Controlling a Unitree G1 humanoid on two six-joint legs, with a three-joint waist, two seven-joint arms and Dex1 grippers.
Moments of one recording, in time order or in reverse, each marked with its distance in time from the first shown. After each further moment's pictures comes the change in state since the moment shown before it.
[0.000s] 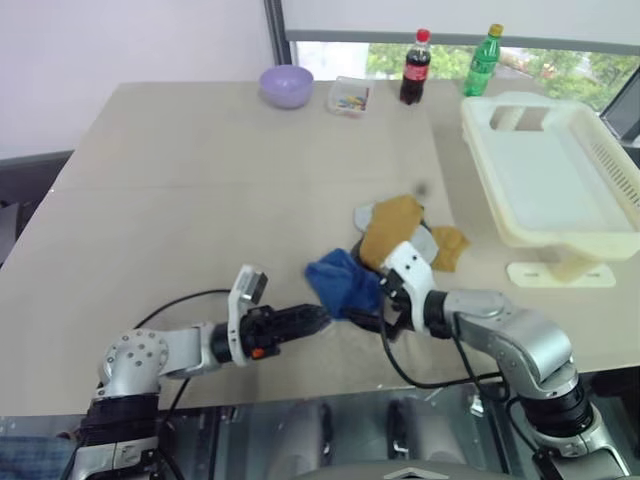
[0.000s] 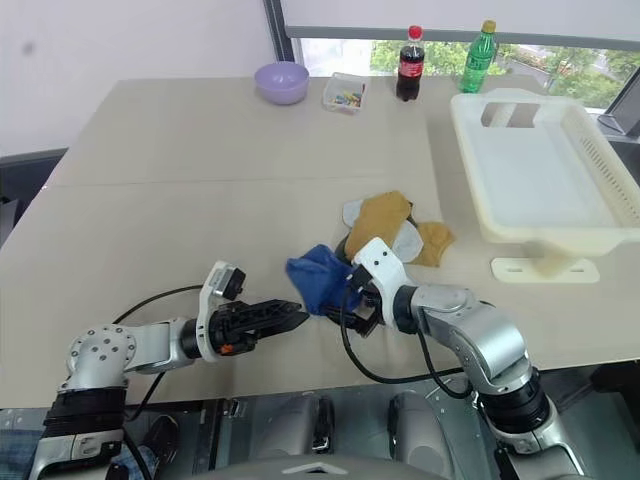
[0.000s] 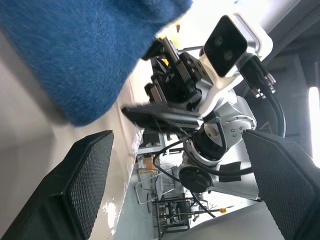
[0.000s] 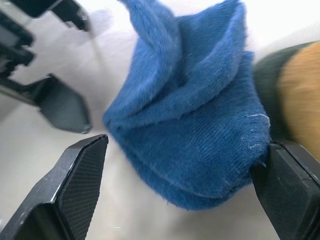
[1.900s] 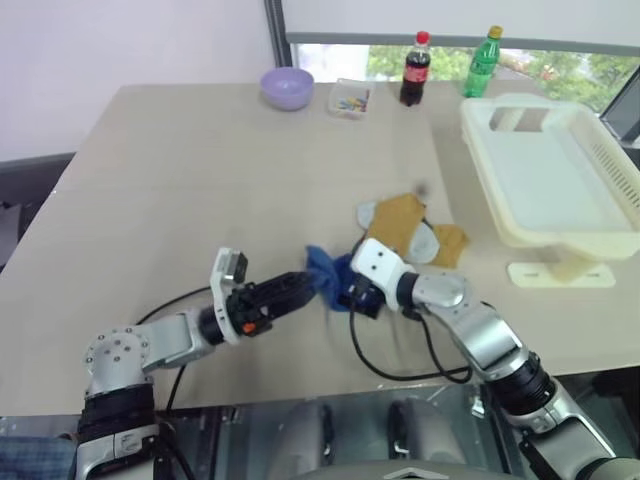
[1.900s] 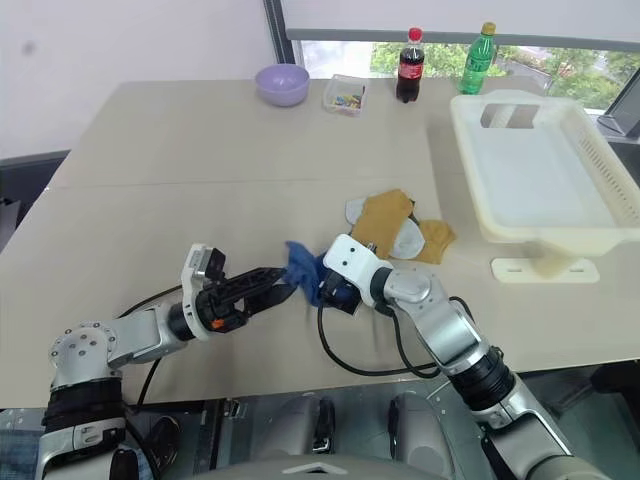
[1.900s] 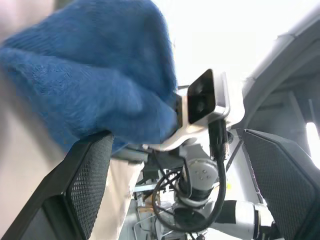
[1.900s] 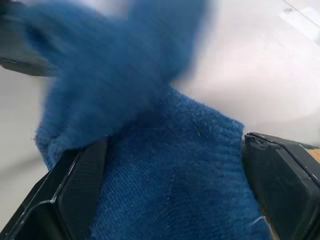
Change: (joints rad) left arm -0.066 -0.060 0.126 0.078 -0.211 -0.004 0.259; right arm -0.106 0.034 0.204 0.279 -0.419 -0.476 0.075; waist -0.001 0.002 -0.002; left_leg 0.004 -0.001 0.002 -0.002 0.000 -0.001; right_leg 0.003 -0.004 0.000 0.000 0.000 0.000
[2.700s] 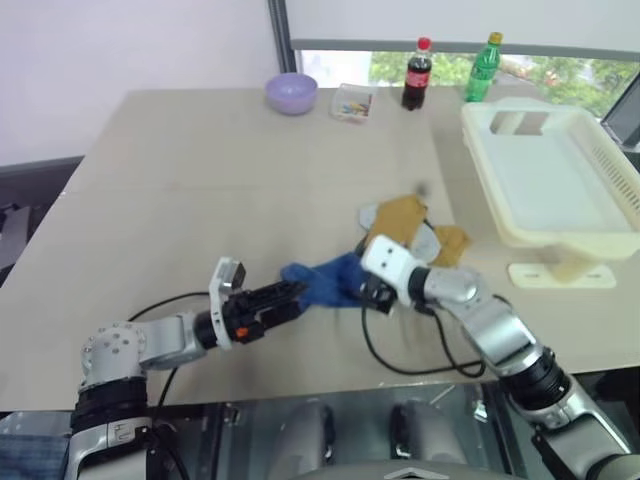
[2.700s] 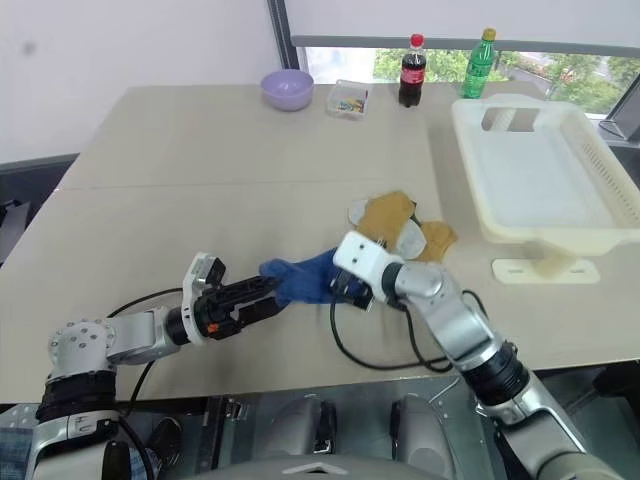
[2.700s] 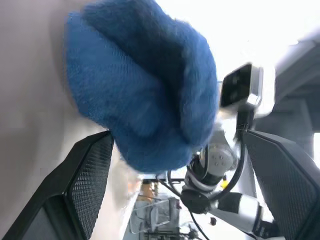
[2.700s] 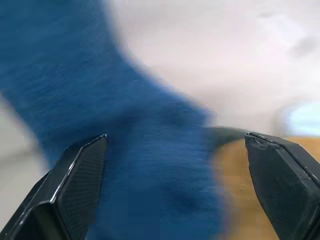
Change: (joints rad) left arm -0.022 0.042 0.011 0.125 0.082 0.116 -0.035; right arm -0.077 -0.065 -0.070 -0.062 0.003 0.073 0.053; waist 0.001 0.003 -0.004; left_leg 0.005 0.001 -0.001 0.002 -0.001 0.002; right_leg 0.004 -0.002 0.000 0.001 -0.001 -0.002
